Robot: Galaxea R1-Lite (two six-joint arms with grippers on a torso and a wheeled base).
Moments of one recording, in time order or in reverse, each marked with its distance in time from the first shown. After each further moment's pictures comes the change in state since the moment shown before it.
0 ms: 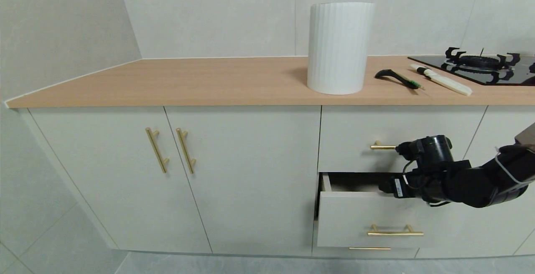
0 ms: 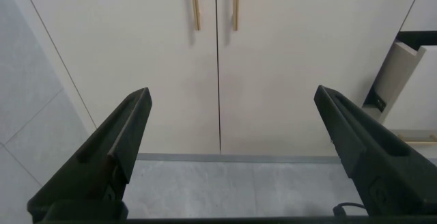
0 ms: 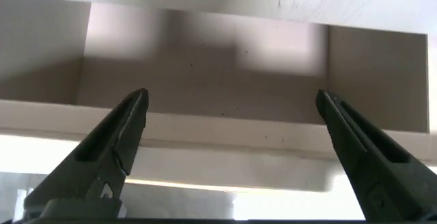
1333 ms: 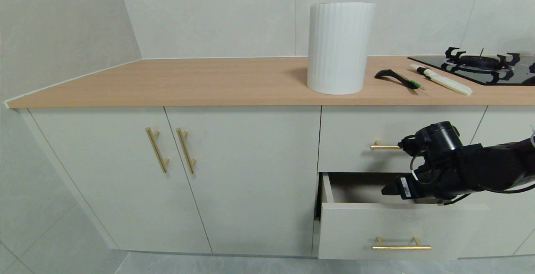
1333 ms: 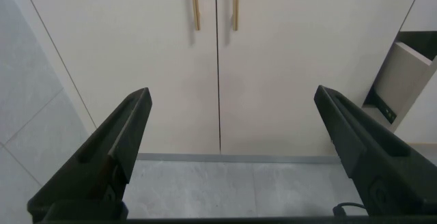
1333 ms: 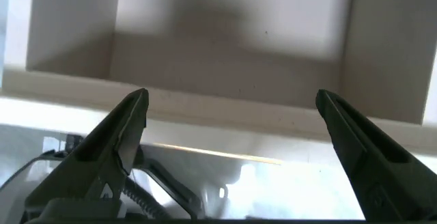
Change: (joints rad) left arm 0.000 0.000 0.000 0.000 0.000 0.000; right arm 0.034 -0.139 -0.090 0.371 0.064 0.030
